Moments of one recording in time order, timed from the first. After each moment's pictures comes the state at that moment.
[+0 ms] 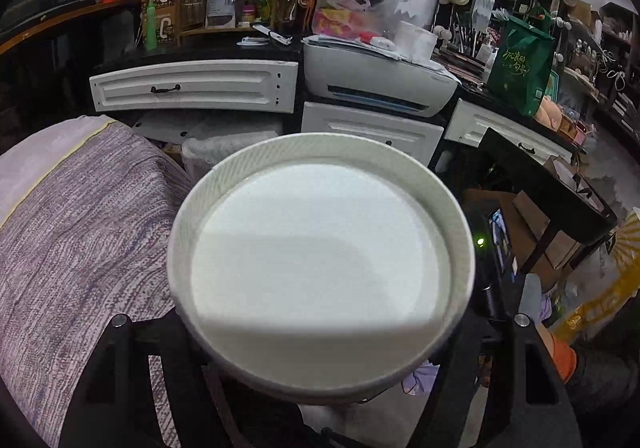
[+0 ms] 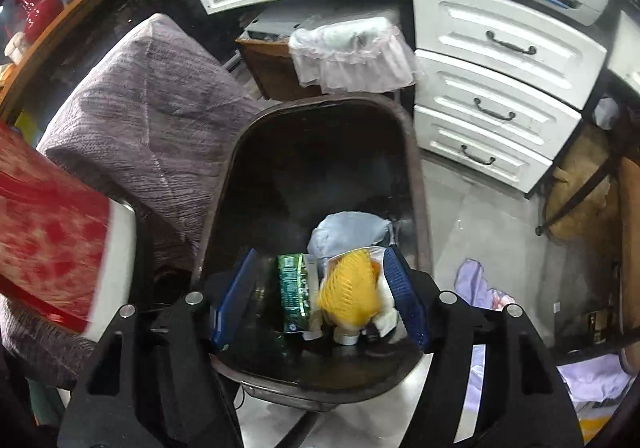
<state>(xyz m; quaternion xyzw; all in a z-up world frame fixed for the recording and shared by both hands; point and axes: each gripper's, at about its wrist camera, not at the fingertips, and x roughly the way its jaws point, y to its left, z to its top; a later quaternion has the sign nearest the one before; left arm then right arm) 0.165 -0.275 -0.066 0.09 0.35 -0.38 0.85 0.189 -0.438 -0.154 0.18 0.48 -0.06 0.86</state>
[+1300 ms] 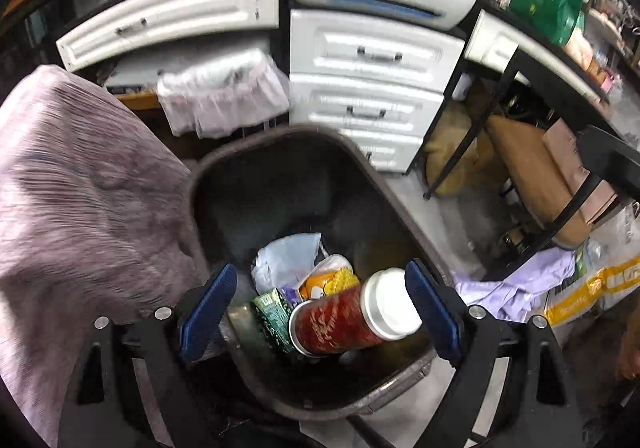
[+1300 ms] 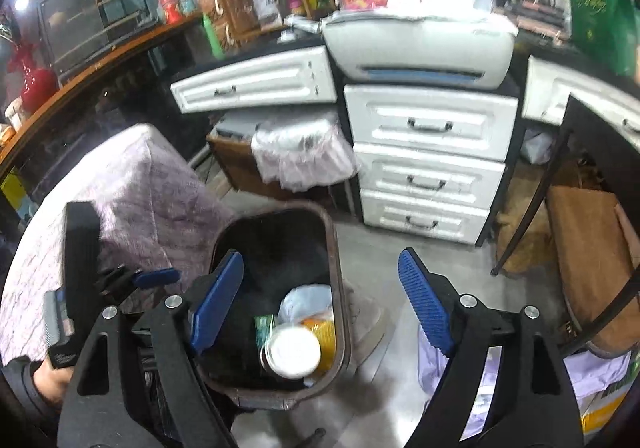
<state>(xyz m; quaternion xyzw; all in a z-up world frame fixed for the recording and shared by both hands) 0.179 -0.337 -0.141 0.15 0.44 -0.36 0.81 0.106 -0.474 -0.049 0.18 0.33 -0.16 0.91</state>
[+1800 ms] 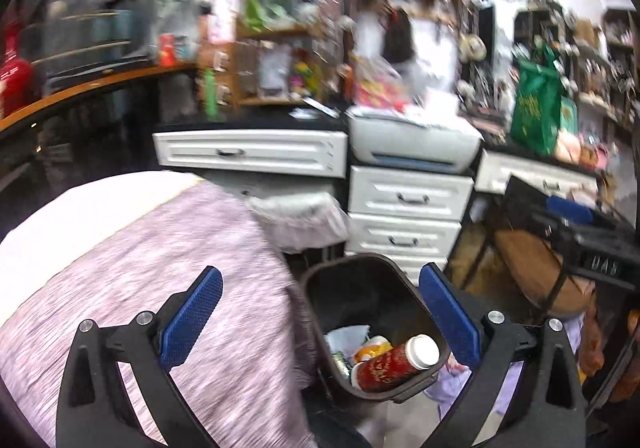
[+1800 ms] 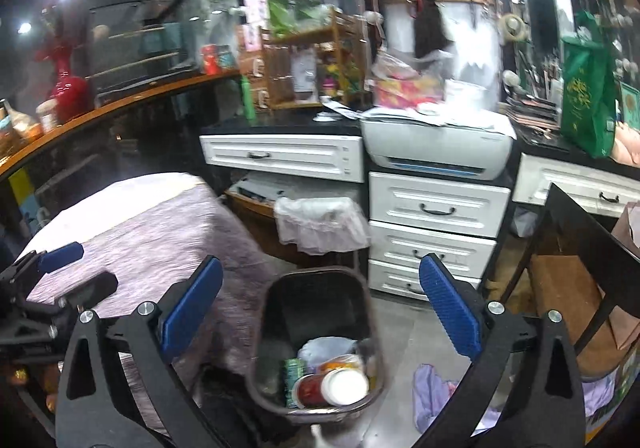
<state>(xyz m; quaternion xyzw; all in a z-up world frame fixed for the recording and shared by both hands) 0.095 -0.180 0.003 0.07 0.23 -0.30 0.92 0.071 -0.359 0.045 0.11 0.23 -0.16 0.95</state>
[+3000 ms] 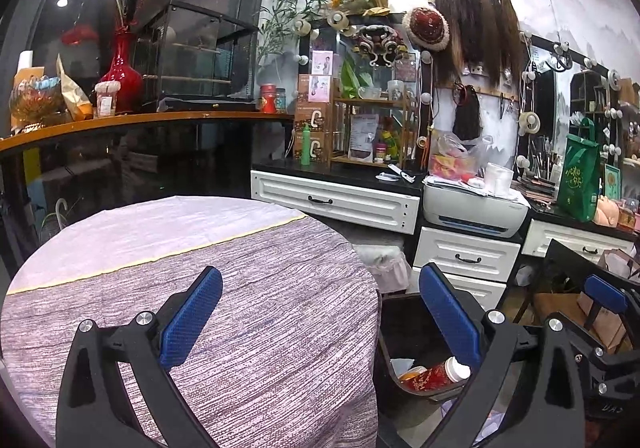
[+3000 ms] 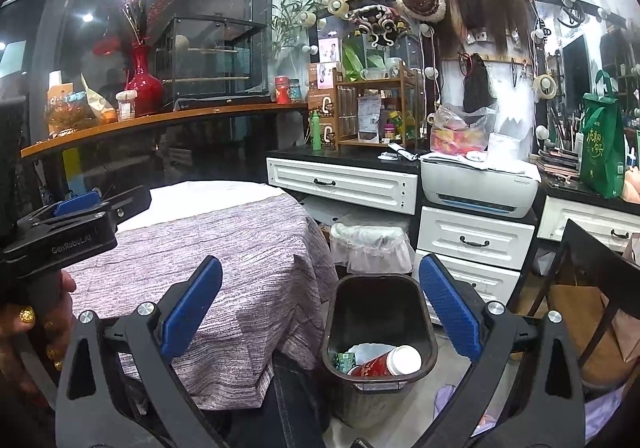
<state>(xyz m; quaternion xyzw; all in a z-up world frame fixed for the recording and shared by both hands) 0.014 -0.081 0.029 0.00 0.14 -0.17 0.98 -0.022 -0.218 0.053 0.04 0.16 -0.10 0.98</state>
